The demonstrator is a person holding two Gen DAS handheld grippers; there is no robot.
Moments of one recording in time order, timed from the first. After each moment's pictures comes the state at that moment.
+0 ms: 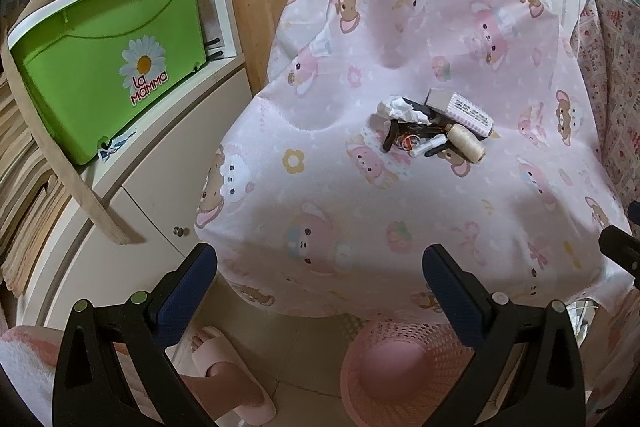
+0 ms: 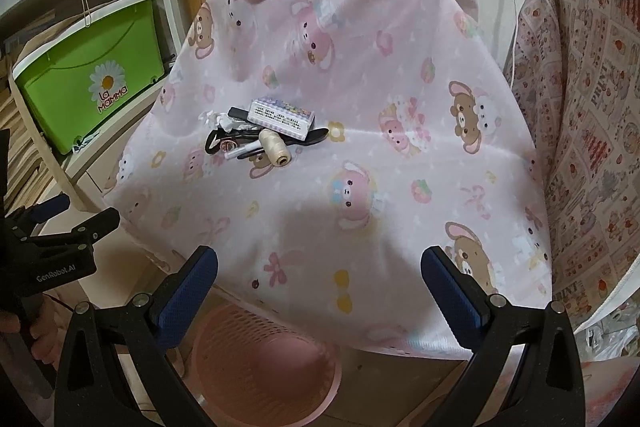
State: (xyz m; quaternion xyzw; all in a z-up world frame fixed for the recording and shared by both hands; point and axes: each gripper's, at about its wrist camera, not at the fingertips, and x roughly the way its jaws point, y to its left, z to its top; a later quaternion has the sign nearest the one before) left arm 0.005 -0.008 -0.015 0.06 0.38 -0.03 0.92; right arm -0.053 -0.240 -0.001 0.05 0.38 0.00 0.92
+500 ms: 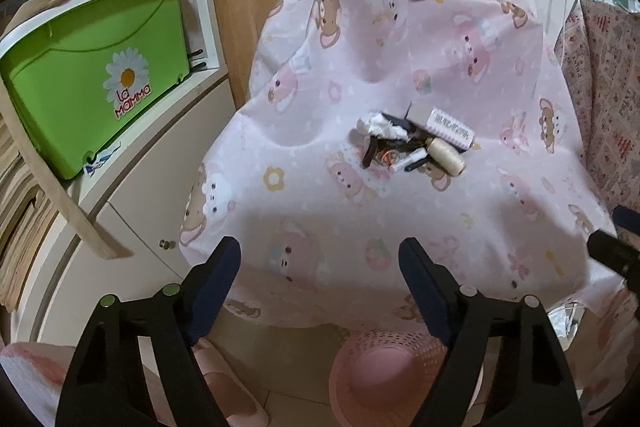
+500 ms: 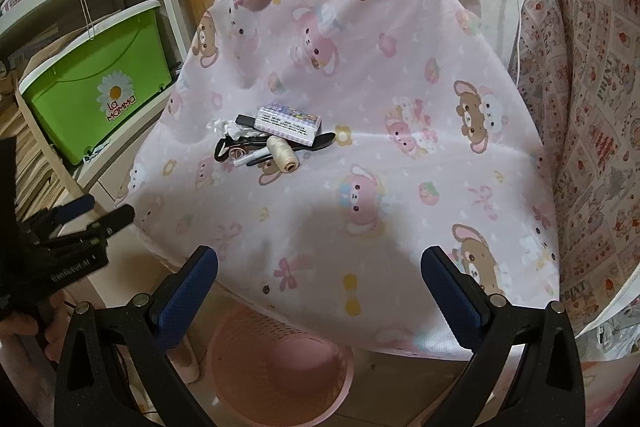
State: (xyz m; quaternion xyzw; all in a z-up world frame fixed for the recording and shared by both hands) left arm 0.013 -0.016 -0.002 0.05 0.37 -0.06 0.92; right arm -0.051 -0.246 0.006 0.07 0.38 0.01 0.92
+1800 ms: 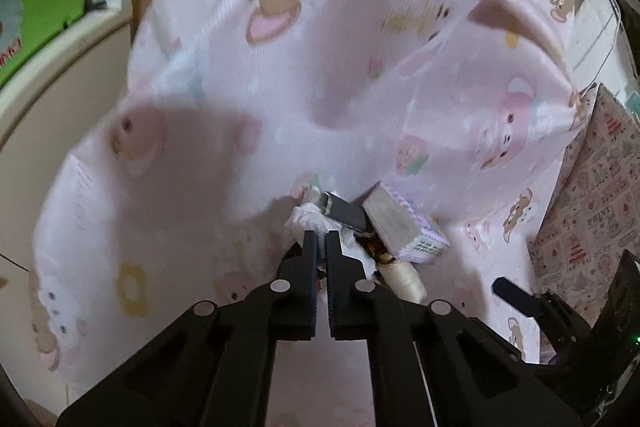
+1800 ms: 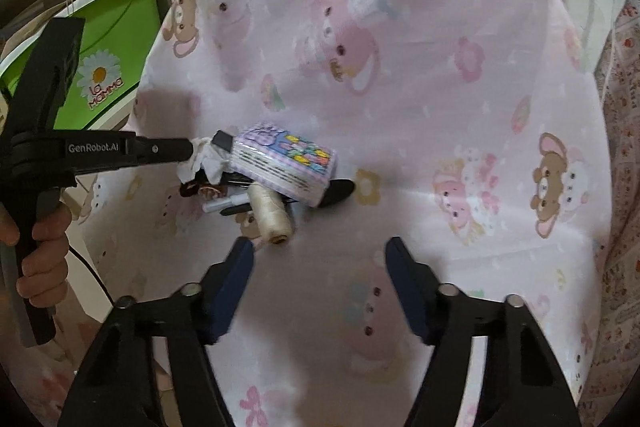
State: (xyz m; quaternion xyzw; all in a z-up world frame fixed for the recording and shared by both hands) left arm 0.186 -0.043 -0.016 -0.10 0.46 -0.19 0.86; right arm 0.078 -0.241 -0.018 0.02 0.40 0.06 0.91
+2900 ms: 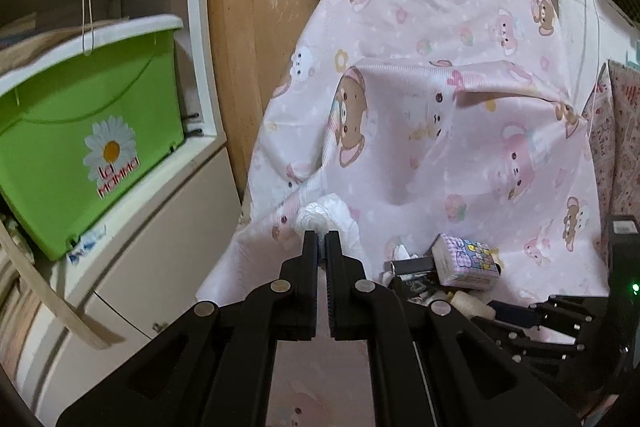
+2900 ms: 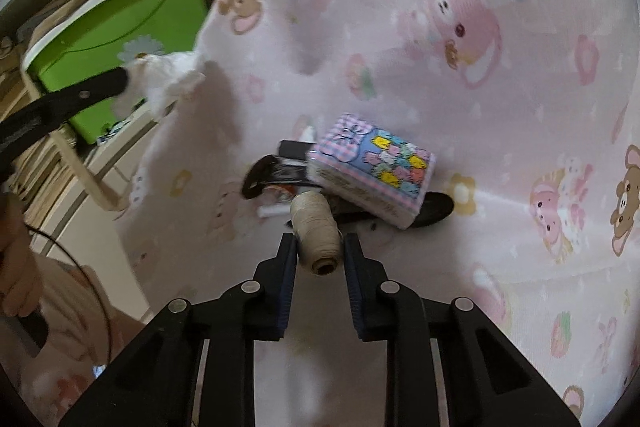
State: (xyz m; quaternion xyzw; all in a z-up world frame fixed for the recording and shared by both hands) left arm 0.117 -0.012 0.040 0.03 0.30 -0.06 0.95; right arm 0.092 -0.196 -0.039 0.04 0.40 0.15 0.90
